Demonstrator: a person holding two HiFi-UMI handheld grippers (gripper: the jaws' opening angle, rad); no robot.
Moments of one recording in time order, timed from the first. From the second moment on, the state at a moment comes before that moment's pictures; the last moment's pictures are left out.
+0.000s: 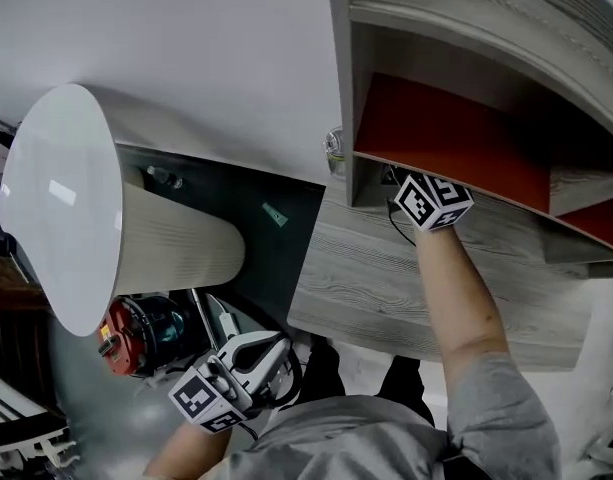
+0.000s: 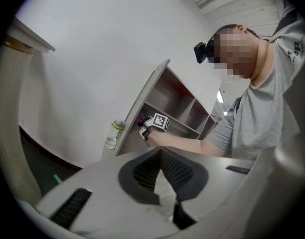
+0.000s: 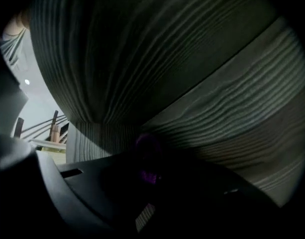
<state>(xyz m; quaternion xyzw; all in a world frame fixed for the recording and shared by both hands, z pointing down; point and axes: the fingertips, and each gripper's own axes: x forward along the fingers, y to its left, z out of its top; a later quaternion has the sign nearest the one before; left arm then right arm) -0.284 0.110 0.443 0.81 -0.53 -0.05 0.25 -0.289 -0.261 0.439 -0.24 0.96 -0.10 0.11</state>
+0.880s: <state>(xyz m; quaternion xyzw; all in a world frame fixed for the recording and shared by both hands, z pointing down) -0.278 0.057 0.427 0.82 -0.55 -0.03 0.18 -0.280 -0.221 0.532 -0.21 0.96 -0.06 -0.14</state>
